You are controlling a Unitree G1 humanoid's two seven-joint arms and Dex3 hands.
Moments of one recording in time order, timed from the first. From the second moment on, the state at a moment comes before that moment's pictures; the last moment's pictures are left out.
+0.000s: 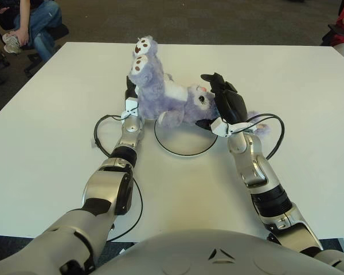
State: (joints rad) left arm -0.66 0.05 0.09 1.10 0.05 -0.55 0.25; right arm -0.23 -0.11 0.33 -0.14 -0.74 0.15 -0.14
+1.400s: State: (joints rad) left arm -0.66 0.05 0.08 1.11 0.06 -0.57 0.23; right arm -0.17 -0.36 0.20 -0.28 -0.46 -0.02 0.23
